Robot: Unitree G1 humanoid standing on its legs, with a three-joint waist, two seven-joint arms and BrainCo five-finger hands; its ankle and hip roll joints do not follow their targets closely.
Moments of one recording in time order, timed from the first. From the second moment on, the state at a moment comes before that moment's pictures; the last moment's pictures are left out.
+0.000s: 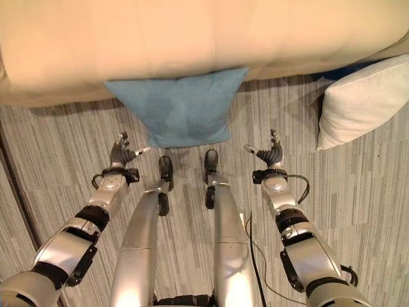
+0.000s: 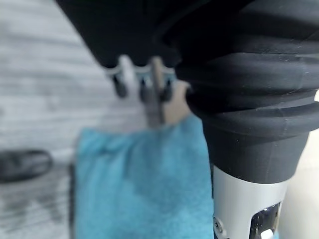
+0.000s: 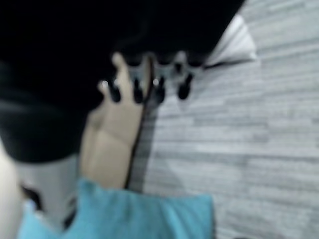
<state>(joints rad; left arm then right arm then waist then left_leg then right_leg) -0.76 0.33 -0.31 0.99 -0.49 -0.25 0.33 -0.70 -0.40 0.28 0.93 0.29 -0.23 -0.42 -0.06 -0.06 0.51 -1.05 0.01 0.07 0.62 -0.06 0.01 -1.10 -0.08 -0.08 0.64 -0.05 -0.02</state>
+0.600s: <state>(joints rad) -0.96 0.50 -0.35 0.99 -0.55 -0.25 0.40 -0.88 -0.48 0.32 0.96 0.37 -0.26 -0.45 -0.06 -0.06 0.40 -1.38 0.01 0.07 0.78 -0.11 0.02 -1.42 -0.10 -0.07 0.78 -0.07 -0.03</state>
